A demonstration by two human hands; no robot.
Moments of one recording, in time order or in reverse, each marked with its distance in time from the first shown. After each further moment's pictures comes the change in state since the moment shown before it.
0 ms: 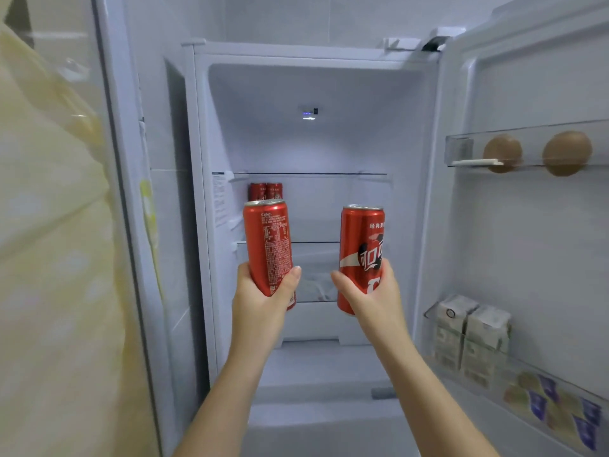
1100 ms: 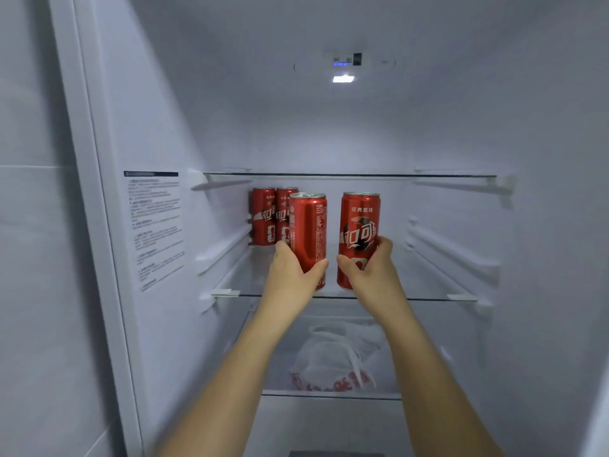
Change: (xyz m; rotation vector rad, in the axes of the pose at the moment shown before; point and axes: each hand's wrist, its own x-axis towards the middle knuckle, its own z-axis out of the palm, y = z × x) left_hand 0.273 -0.156 0.110 0.450 -0.130 -0.057; right_hand 0.281 0.168 0.097 -0.276 -0.131 0.044
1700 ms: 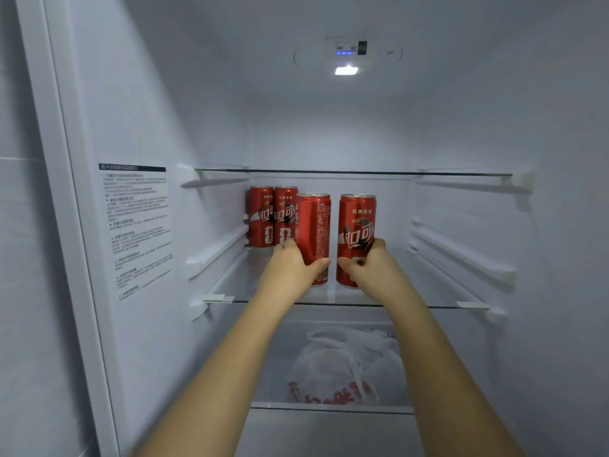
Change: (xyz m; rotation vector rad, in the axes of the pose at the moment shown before) left_hand 0.044 -0.010 0.007 0.329 -0.111 -0.002; right_hand 0.037 0.003 0.000 -0.268 -0.126 0.147
